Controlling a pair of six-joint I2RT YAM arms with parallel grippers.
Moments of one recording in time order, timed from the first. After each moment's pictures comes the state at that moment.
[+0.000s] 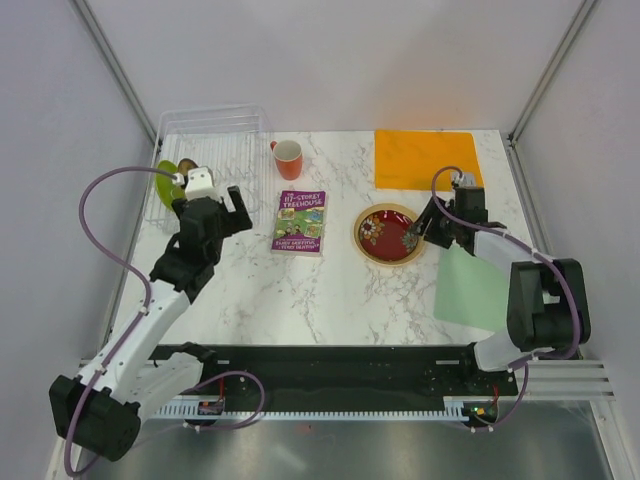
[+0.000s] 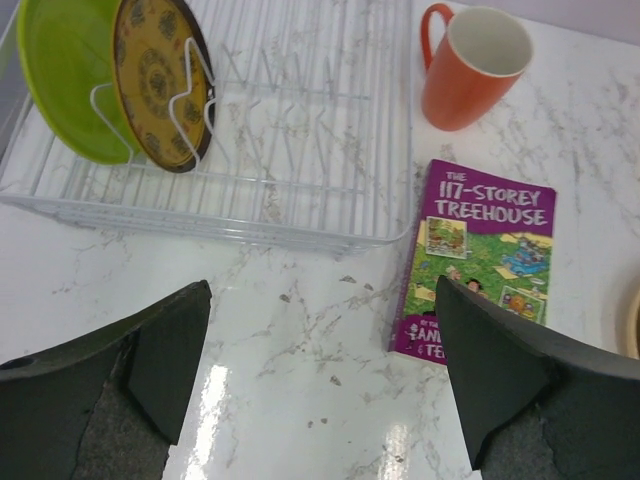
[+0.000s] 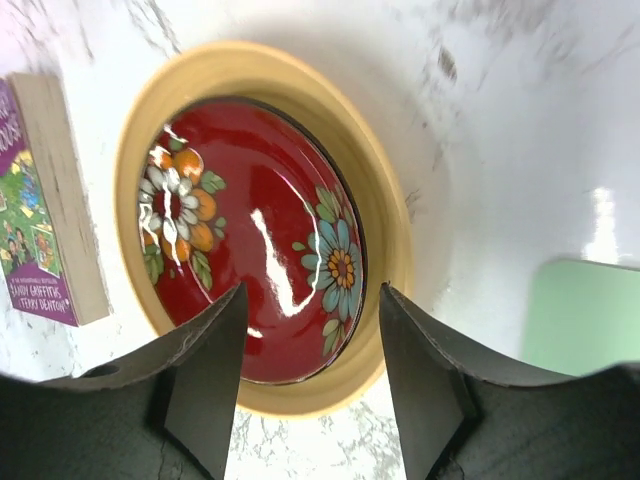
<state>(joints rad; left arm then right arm) -0.36 0.93 0.80 -0.21 -0.43 -0.29 0.04 1.55 0.81 -0.07 -0.29 0.55</state>
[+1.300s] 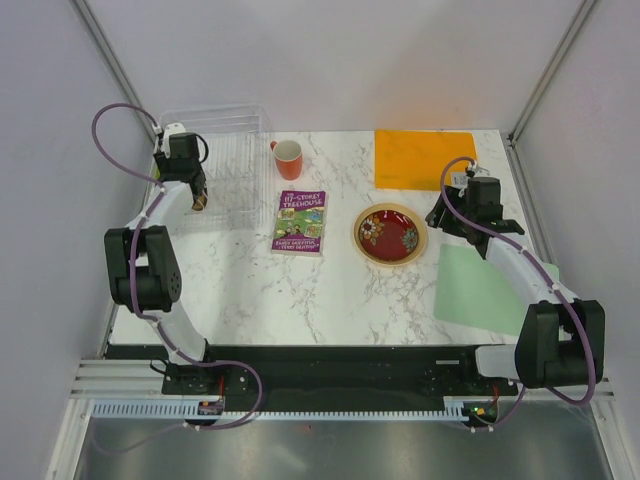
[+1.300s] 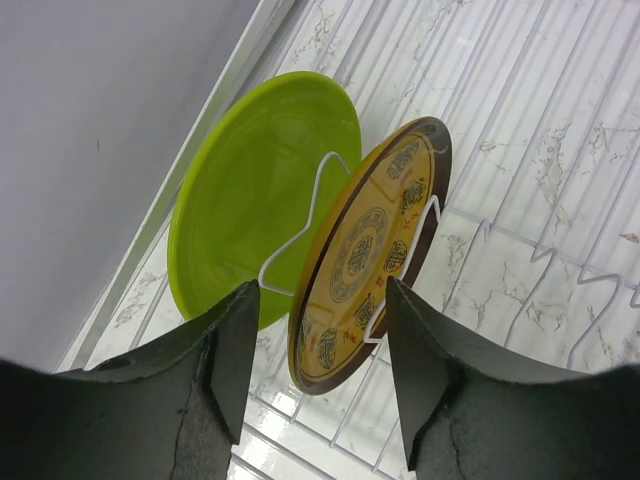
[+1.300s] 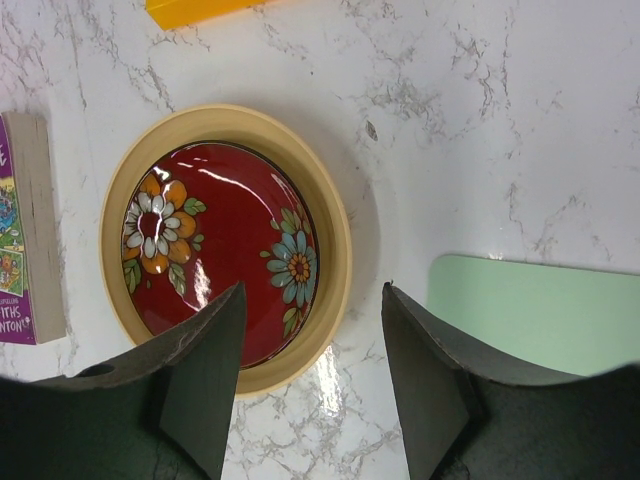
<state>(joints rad) 0.05 1.79 1.34 -0.14 -0.51 -0.14 0.04 1.32 0.88 -0.26 -0.08 0.39</state>
